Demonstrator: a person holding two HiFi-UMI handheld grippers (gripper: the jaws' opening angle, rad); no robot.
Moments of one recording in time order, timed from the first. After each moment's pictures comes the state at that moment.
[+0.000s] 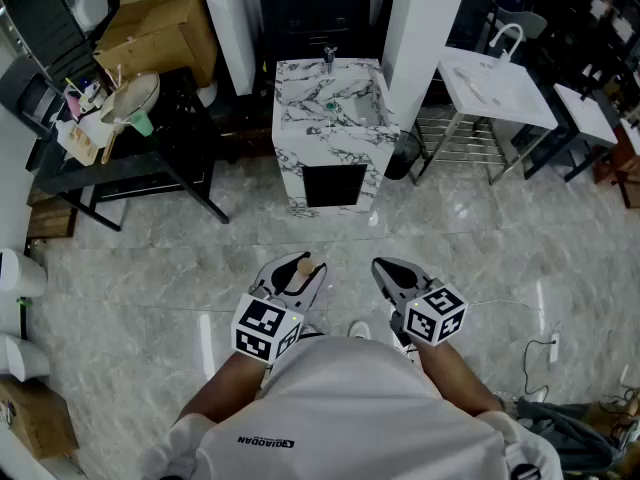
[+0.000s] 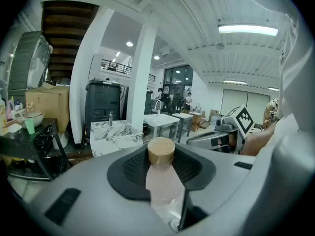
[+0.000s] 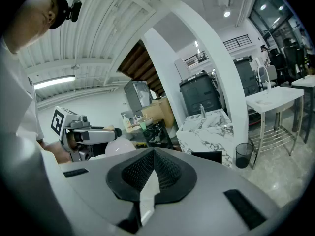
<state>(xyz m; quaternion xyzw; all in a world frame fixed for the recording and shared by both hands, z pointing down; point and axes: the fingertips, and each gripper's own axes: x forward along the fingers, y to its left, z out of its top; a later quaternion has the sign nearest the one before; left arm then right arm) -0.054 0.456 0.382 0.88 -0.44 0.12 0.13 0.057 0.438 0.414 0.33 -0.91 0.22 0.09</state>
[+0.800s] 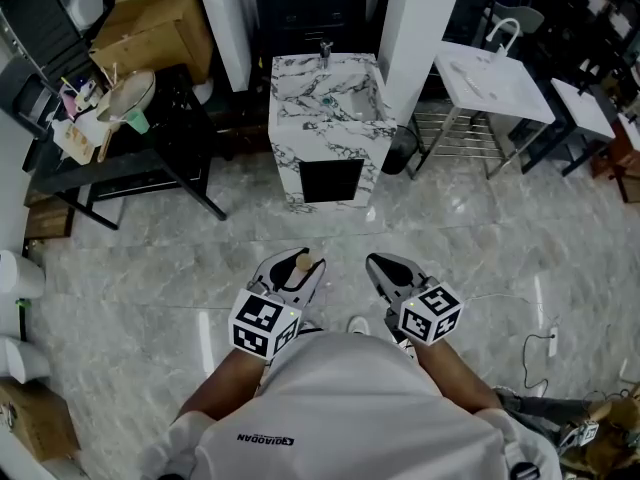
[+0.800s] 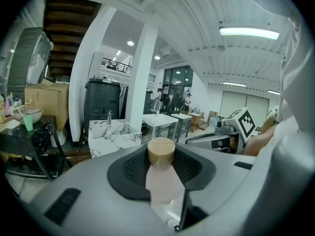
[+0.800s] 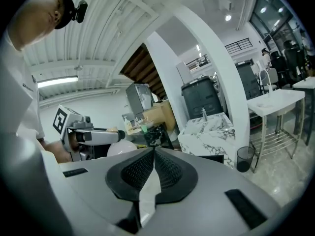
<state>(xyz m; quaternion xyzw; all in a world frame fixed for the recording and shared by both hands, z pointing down) -0.053 0.455 0.383 0.88 -0.43 0.12 0.14 0.048 0.441 0.409 0.33 -0.92 0.21 0.07</state>
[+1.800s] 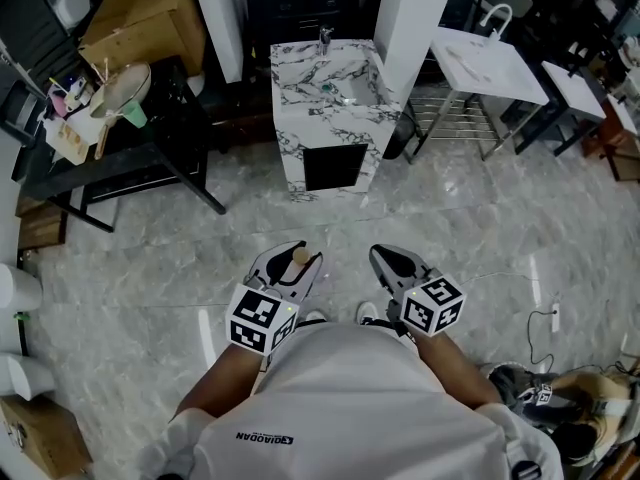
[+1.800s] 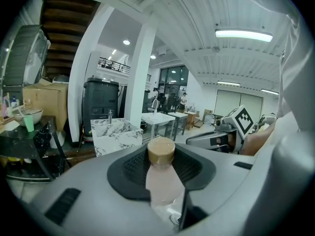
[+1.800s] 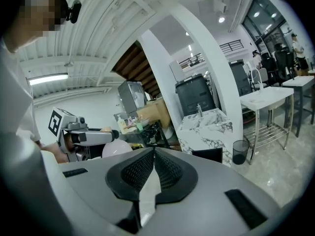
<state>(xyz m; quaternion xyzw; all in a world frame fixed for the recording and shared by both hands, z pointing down) -0.120 0.478 0.396 0.90 -0.41 0.12 0.13 -0.004 0.463 0.427 0.38 -0.89 0.23 0.08</state>
